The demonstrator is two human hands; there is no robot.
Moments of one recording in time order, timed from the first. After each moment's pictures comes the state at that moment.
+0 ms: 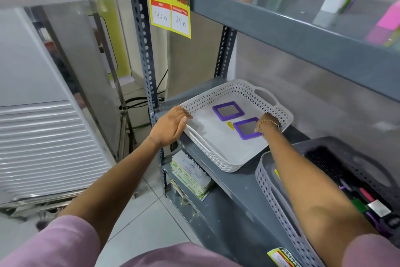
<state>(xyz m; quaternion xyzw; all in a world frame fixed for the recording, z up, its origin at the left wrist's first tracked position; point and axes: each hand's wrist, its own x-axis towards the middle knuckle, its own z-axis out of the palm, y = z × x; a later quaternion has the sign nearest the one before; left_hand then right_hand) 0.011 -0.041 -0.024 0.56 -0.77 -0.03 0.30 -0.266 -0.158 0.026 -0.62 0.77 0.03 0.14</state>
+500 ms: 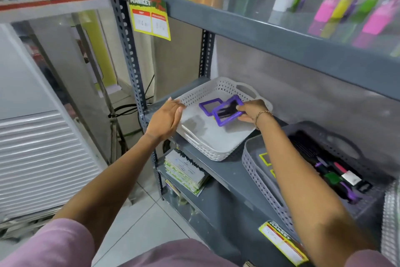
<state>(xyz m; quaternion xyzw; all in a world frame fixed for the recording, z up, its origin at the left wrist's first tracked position) -0.016 -0.031 0.007 0.57 -0.75 -0.02 0.34 -0.276 -0.115 0.064 -0.46 0.64 -0.34 0.51</state>
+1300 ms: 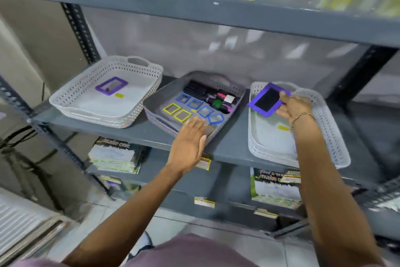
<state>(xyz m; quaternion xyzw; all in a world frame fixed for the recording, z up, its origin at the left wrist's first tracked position) -0.313 0.151 -0.023 0.34 -0.89 -0.06 0.29 -0.596 0.175 0.083 -0.17 0.66 -0.65 0.34</state>
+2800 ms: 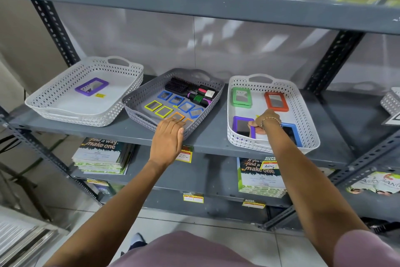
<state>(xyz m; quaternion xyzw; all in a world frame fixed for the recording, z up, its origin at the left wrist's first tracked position) -0.318 0.153 -0.041 0.37 -0.86 -0.04 0.36 -0.626 0.192 0.018 -0.26 0.89 -0.22 0.29</state>
